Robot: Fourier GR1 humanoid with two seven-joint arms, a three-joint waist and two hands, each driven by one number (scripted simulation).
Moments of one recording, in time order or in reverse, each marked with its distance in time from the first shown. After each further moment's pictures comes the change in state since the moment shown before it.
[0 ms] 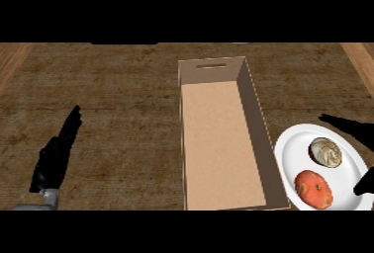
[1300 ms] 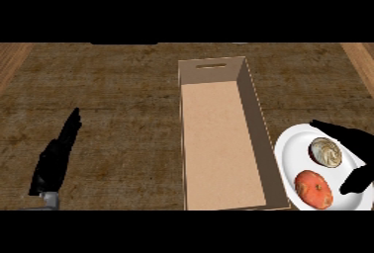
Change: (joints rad) left arm 0.024 -0.101 0.103 -0.027 -0.111 -0.105 -0.001; right arm -0.018 0.158 -0.095 0.142 0.255 -0.037 -0.133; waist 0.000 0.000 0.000
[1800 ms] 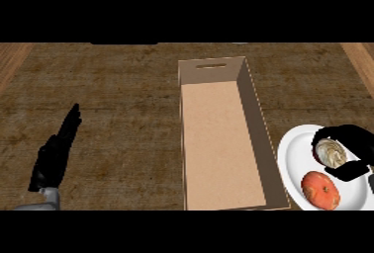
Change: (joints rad) left arm -0.026 -0.018 0.021 -0.016 -0.022 -0.018 0.034; right arm -0.038 0.035 -0.019 0.060 0.062 -0.086 -0.049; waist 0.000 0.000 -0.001
